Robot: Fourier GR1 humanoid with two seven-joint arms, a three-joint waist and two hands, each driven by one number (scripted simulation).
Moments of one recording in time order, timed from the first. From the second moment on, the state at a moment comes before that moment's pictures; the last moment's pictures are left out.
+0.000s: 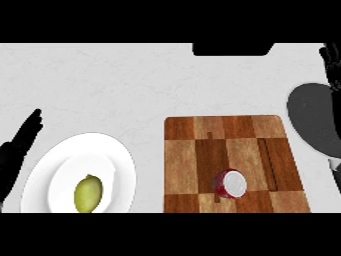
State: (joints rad) left arm 0.05 0.63 -0.20 -1.59 0.18 0.20 0.04; right arm -0.29 -0.46 0.06 -1.71 -0.09 -0.23 -0.04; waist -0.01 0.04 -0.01
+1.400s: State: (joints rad) left arm -0.08 0.23 -0.32 -1.53 0.20 0.21 -0.16; right arm -0.34 -0.71 0.20 -1.54 -0.06 0.62 -0.38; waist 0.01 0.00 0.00
